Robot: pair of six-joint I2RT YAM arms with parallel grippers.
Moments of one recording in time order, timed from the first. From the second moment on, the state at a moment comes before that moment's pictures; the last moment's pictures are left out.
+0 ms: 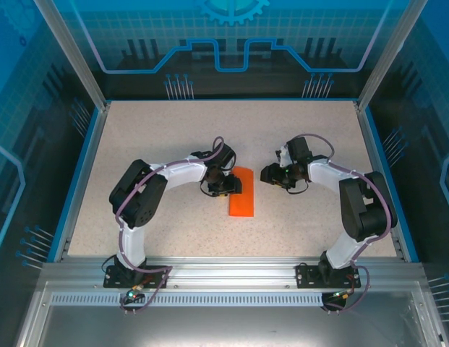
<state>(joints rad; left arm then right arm) -0.62 1.97 1.28 -0.56 0.30 -0.69 0.24 1.68 0.93 -0.38 -0.47 0.45</state>
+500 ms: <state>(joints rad) -0.62 1.99 1.32 -0.61 0.29 -0.68 0.24 1.68 0.93 -0.38 -0.47 0.45</state>
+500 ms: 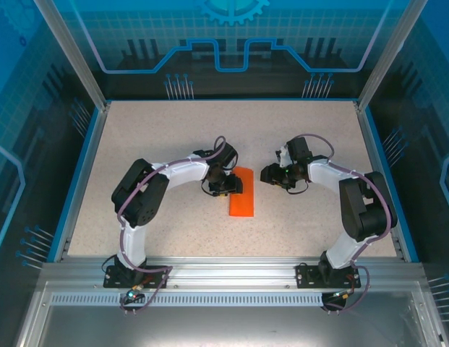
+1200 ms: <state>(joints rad) -0.63 2.03 1.39 -0.68 0.28 -0.66 0.24 1.68 0.93 -0.38 -0.48 0.45</state>
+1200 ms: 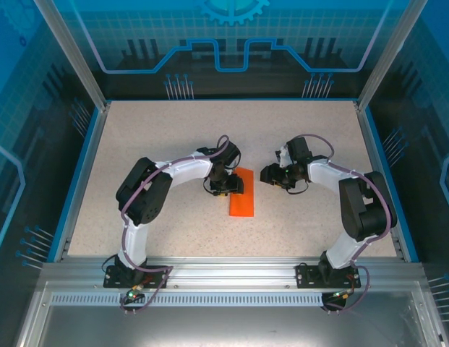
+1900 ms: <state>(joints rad) -0.63 2.04 1.40 -0.69 0.28 -0.66 0.27 1.71 0.93 -0.38 -0.51 0.45</state>
